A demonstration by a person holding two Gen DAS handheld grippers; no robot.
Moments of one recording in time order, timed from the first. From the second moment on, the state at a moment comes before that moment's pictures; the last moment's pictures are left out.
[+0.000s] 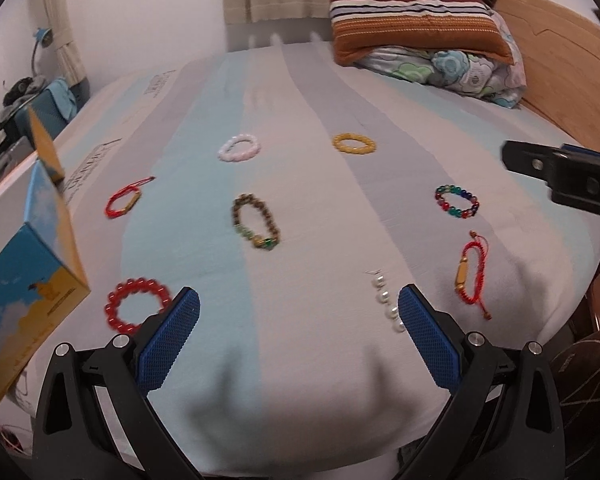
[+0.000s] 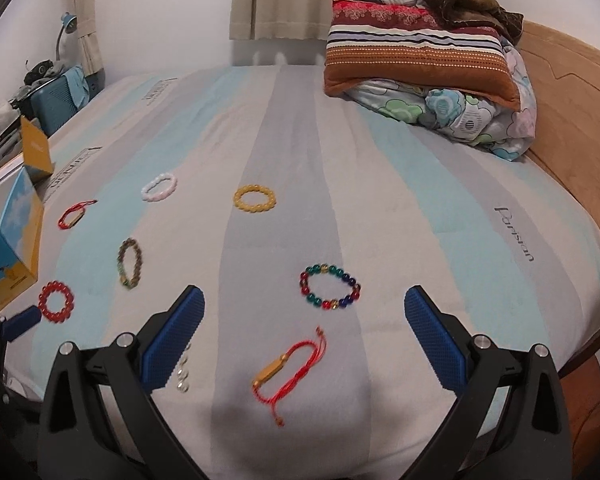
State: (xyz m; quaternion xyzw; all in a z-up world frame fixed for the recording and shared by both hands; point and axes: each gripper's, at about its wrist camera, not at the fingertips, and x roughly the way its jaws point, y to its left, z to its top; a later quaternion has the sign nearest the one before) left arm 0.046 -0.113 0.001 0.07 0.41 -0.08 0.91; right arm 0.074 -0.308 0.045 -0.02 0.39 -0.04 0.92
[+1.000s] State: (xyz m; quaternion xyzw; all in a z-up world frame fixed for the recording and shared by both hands) left arm 0.101 -0.172 -0.087 0.08 0.47 -0.10 0.87; right arm 0.186 -0.355 -0.061 0.02 0.53 -0.01 0.85
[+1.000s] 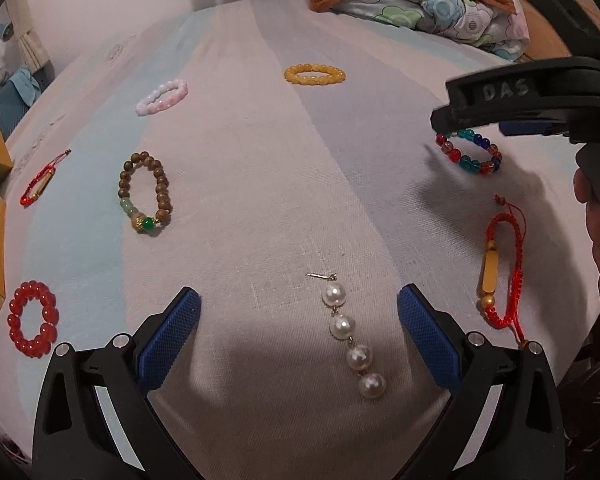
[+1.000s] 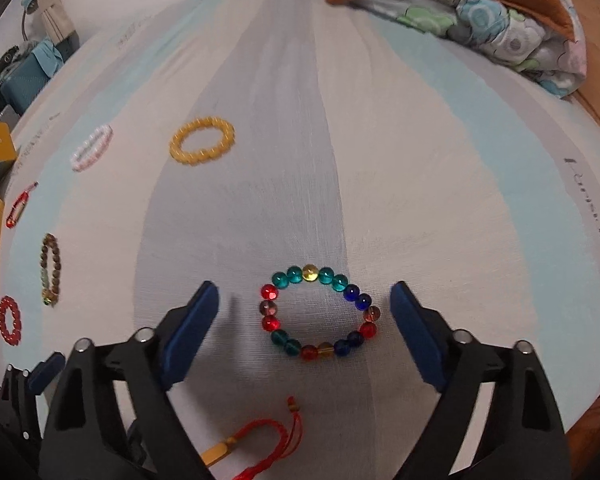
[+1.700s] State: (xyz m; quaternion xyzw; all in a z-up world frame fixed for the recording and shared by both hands) left arm 0.097 -0.171 -0.080 0.07 0.48 -0.14 0.86; right arm 0.185 -0.366 -0.072 0.06 0.56 -0.01 0.83
